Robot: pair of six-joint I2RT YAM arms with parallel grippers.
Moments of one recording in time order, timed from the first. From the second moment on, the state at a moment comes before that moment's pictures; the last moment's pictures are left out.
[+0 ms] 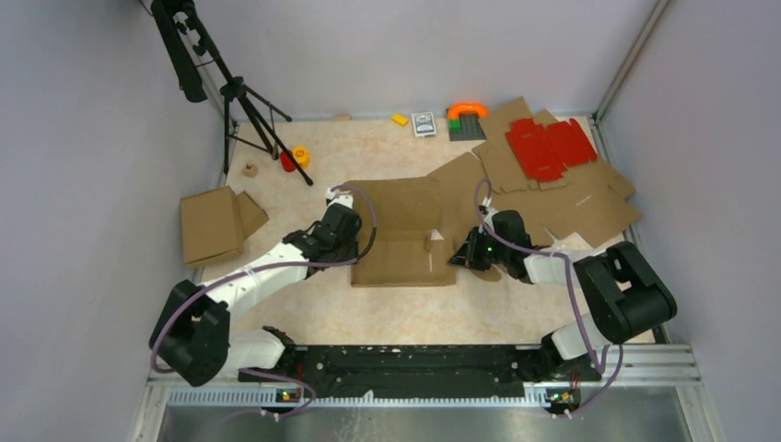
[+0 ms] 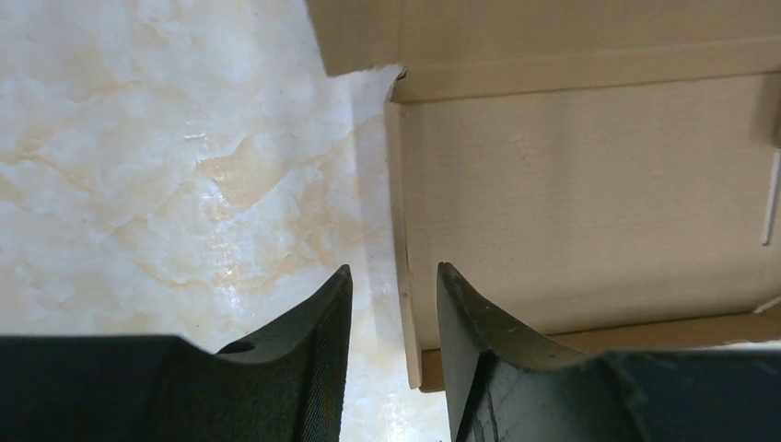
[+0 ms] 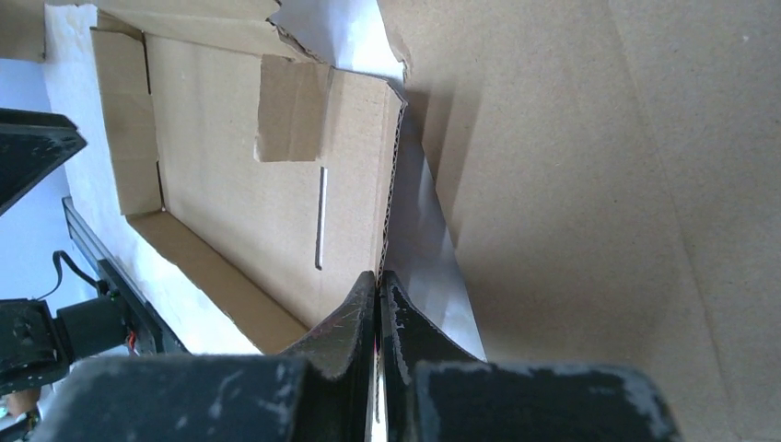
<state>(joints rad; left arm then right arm) -0.59 1.30 0.73 -0.39 -0.23 -0.49 0.41 1.49 0.45 0.30 -0.43 0.65</state>
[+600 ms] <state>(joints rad) -1.05 1.54 1.03 -0.31 -0.19 -0.34 0.42 1.49 0.53 0.14 -0.41 0.65</state>
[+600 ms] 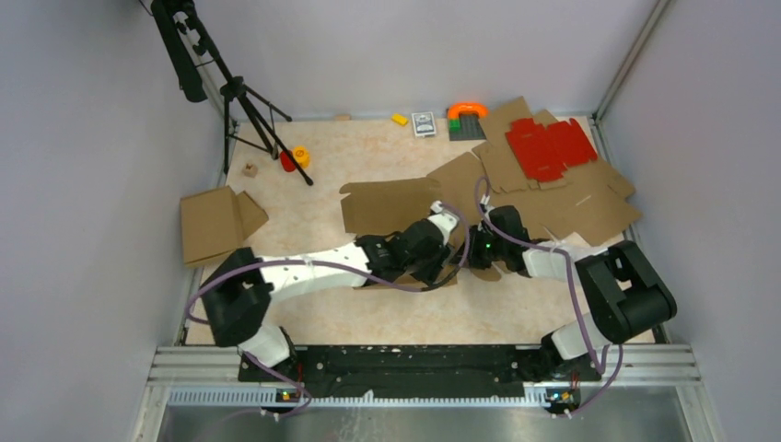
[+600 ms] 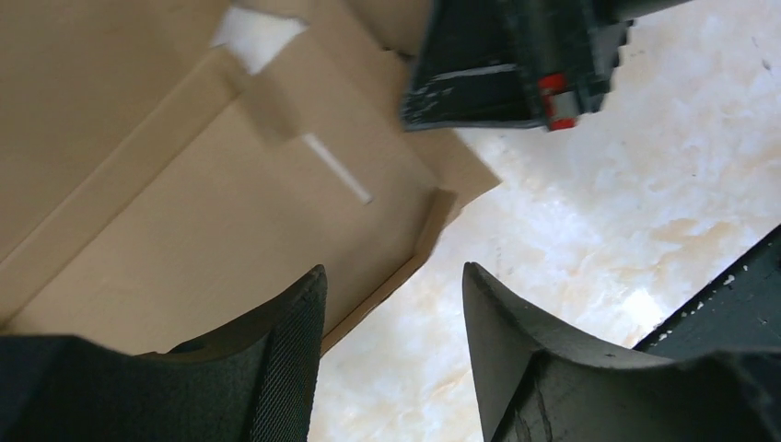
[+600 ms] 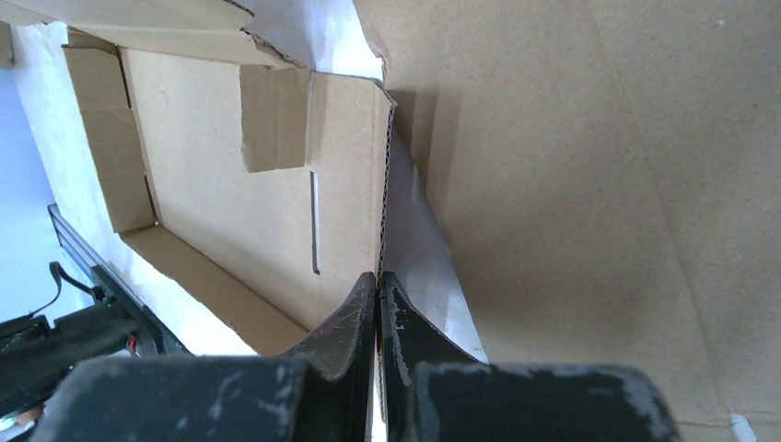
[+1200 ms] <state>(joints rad) -1.11 1.83 1.26 -0.35 -0.15 -0.33 0.42 1.41 0.48 0.18 -0.40 0.63</state>
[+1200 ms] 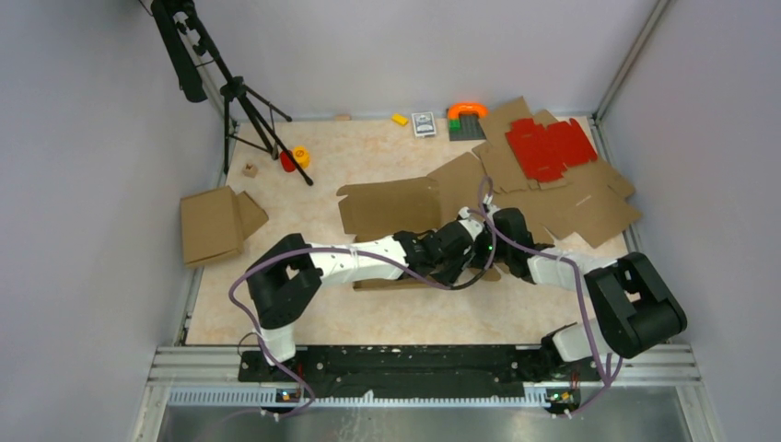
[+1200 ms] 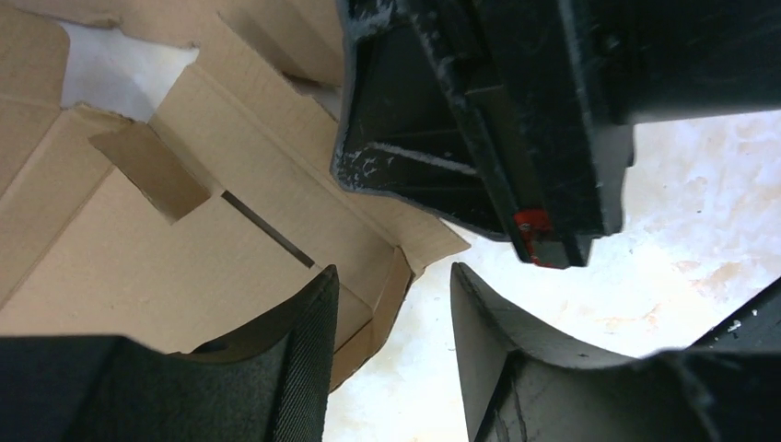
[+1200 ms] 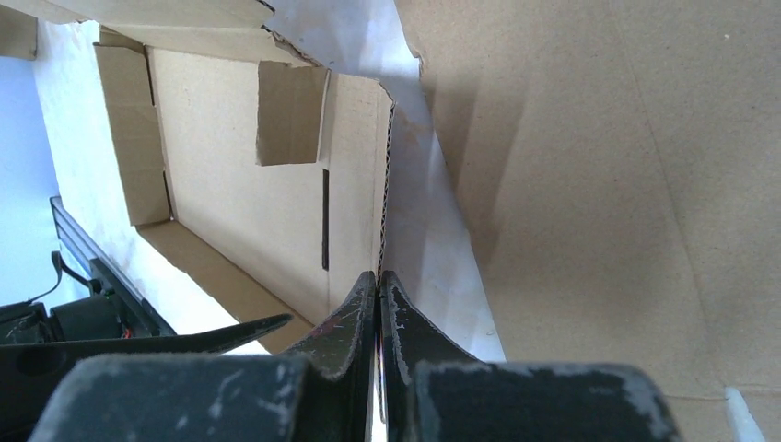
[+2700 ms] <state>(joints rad) -1.02 1.73 1.11 -0.29 -0.07 -0.43 0.43 1.42 0.48 0.19 -0.40 0.61</state>
